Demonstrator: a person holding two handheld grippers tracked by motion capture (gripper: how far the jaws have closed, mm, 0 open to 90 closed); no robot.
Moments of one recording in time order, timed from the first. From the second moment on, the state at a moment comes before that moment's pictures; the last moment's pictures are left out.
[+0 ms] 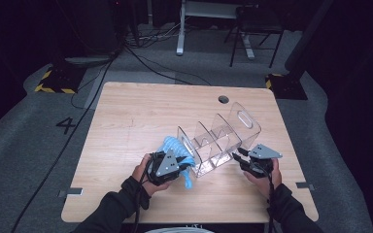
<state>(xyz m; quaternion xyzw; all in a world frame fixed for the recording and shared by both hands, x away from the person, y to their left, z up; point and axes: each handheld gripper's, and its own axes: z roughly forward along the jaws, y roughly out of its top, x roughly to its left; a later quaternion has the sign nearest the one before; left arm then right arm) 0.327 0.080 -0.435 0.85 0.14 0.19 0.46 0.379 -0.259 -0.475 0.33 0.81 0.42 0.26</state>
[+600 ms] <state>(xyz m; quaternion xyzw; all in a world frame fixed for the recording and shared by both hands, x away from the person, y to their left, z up) 0.307 0.043 -0.440 0.88 0.11 0.18 0.43 0.379 -0.252 -0.475 0.32 0.81 0.41 0.26</state>
